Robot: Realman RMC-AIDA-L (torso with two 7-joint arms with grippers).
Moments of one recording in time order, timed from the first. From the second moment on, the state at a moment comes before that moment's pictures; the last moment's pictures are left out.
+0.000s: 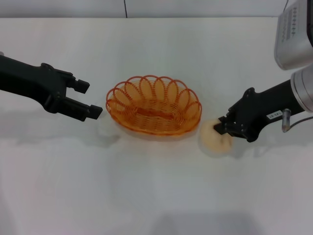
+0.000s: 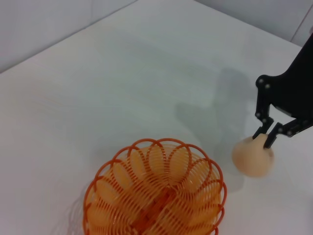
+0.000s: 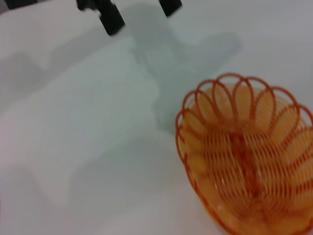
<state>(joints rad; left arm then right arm) -0.59 -1.96 0.89 1.18 2.21 1.83 -1.98 0.52 2.02 -1.43 -1.39 -2.17 -1.50 2.12</state>
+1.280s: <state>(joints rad) -0.56 -1.97 0.88 1.19 2.20 1.84 -1.96 0.67 2.03 -1.71 -1.22 -2.06 -1.02 2.13</state>
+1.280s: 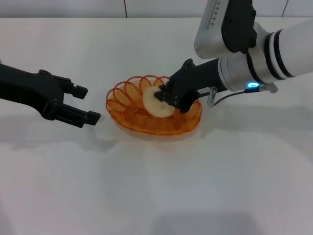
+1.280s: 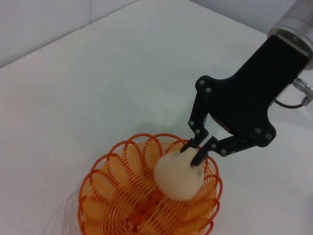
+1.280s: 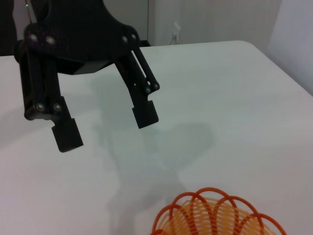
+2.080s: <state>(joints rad) -0.54 -1.97 0.82 1.19 2.20 1.84 -1.92 0.55 2.02 -1.67 -1.34 -2.03 -1.04 2.12</state>
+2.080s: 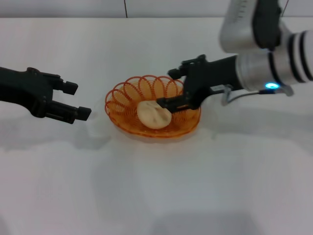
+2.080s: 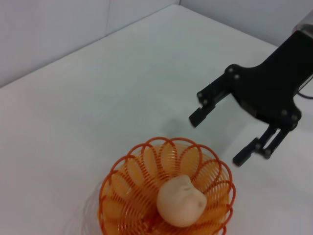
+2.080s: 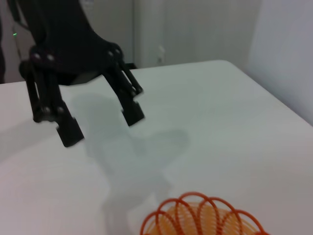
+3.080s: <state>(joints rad) -0.46 -1.95 0.74 1.17 2.10 1.93 -1.73 0.31 2.01 -1.55 -1.53 -1.95 -1.31 2.00</state>
